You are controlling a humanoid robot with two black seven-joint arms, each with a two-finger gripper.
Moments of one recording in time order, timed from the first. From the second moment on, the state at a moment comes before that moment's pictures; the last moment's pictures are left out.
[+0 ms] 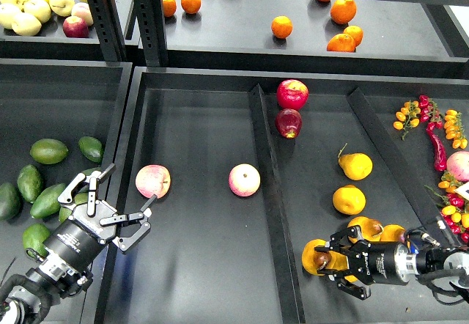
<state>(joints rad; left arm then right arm) 0.24 0.00 -1.46 -1.36 -0.07 -0.49 0.49 0.37 -0.53 0.58 0.90 -0.13 0.58 -0.49</state>
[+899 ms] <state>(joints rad) 0.25 0.00 -1.46 -1.35 -0.07 -0.49 0.49 0.37 -0.53 0.59 0.88 -0.16 0.58 -0.49</state>
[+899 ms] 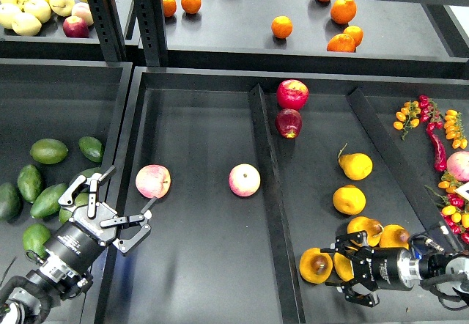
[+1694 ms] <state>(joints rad) 0.20 0.00 -1.45 -1.29 -0.07 -0.49 0.49 0.46 -0.16 1.10 0.80 0.05 0.58 -0.49</state>
